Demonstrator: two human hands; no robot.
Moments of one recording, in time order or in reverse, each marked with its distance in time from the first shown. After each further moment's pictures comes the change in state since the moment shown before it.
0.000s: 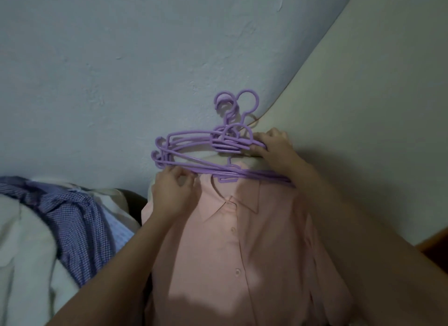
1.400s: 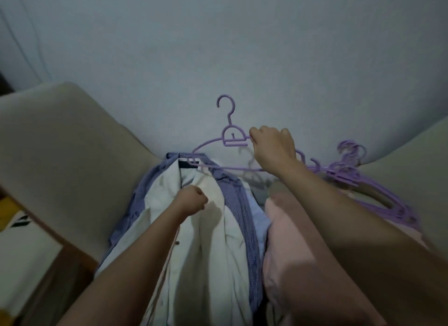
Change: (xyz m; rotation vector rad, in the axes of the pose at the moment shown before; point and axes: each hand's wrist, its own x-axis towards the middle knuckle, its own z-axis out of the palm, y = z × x) left_hand -0.143 -0.078 -0.310 0.086 -0.121 -0.467; right_hand -0.132 -0.369 -0.024 -0.298 0.278 -0.615
